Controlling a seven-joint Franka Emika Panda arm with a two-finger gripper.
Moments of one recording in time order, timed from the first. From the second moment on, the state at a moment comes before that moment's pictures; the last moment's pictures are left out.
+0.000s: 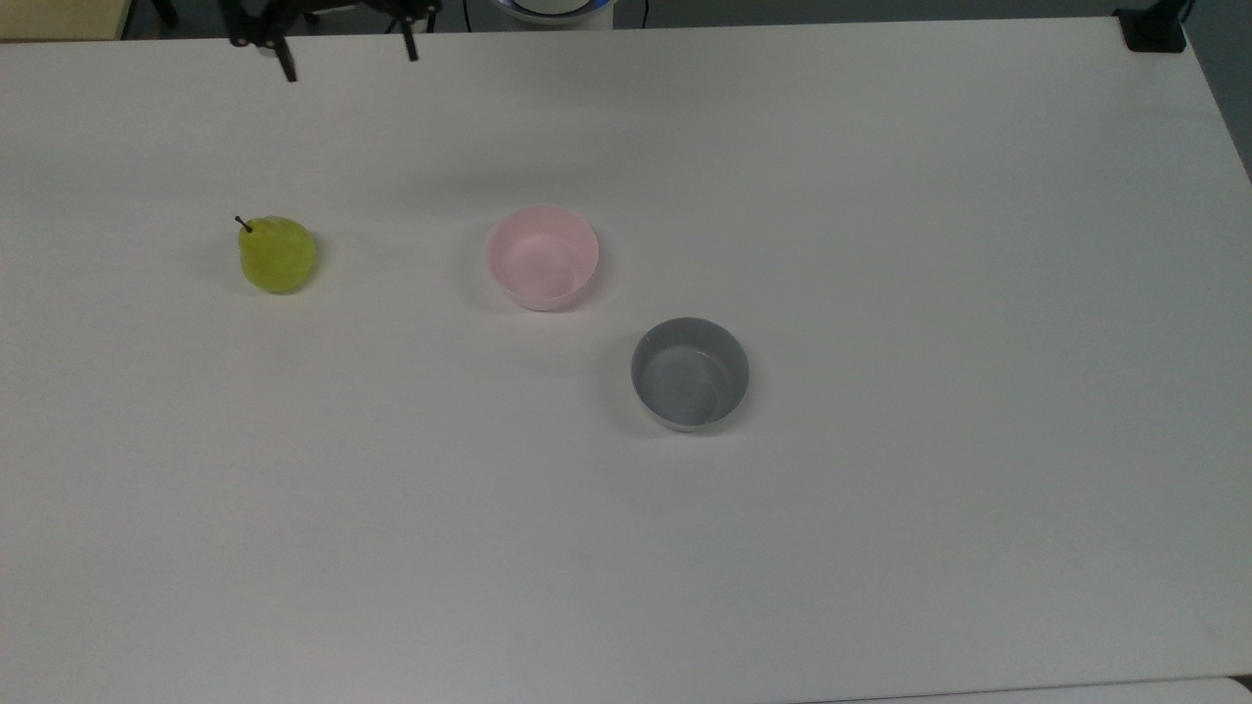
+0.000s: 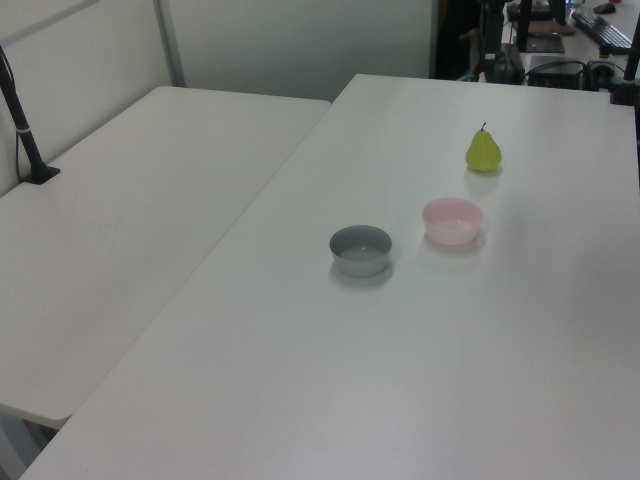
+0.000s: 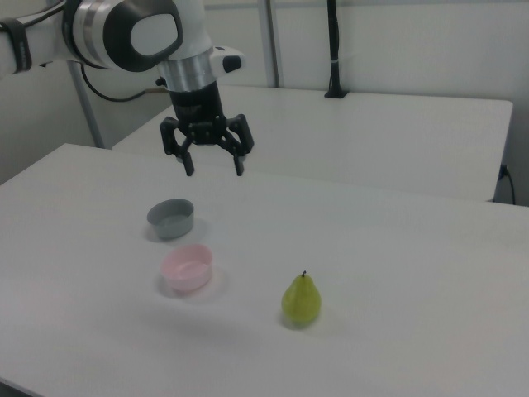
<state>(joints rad) -0.15 0.02 -0.04 -1.64 -0.02 1.70 -0.47</state>
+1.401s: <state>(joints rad) -0.31 0.26 -0.05 -1.86 -0.11 2.19 -0.49</state>
